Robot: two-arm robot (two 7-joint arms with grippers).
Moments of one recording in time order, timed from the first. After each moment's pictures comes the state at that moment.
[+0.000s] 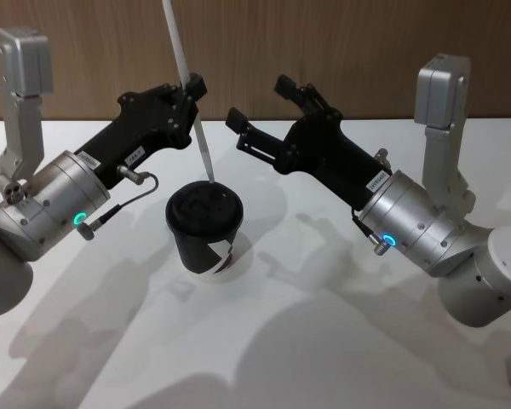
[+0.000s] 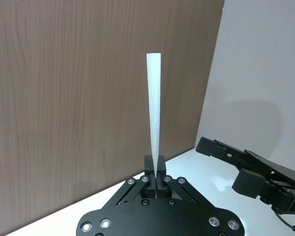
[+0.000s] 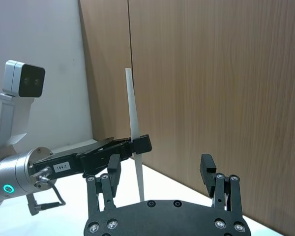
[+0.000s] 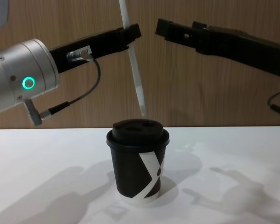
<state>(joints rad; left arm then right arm) -0.40 0.41 0.46 -1.56 -0.75 -0.07 -0.41 0.27 0.33 -0.36 -1.66 0.51 -0.02 0.47</state>
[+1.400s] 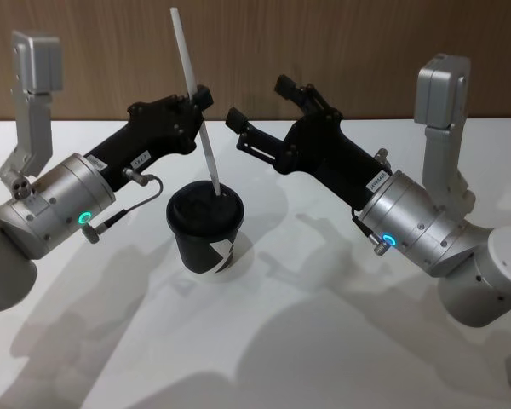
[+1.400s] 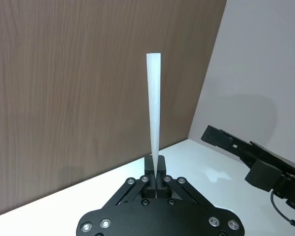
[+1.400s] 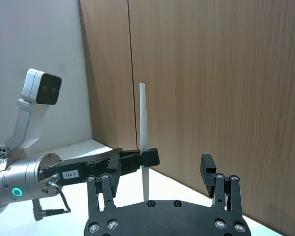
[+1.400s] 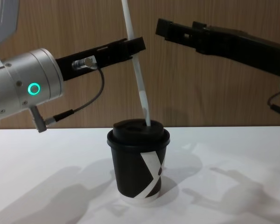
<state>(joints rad) -0.42 0.38 0.45 -1.51 -0.77 0.01 -0.45 0.27 0.33 -0.36 -1.66 0.51 -0.02 0.47</state>
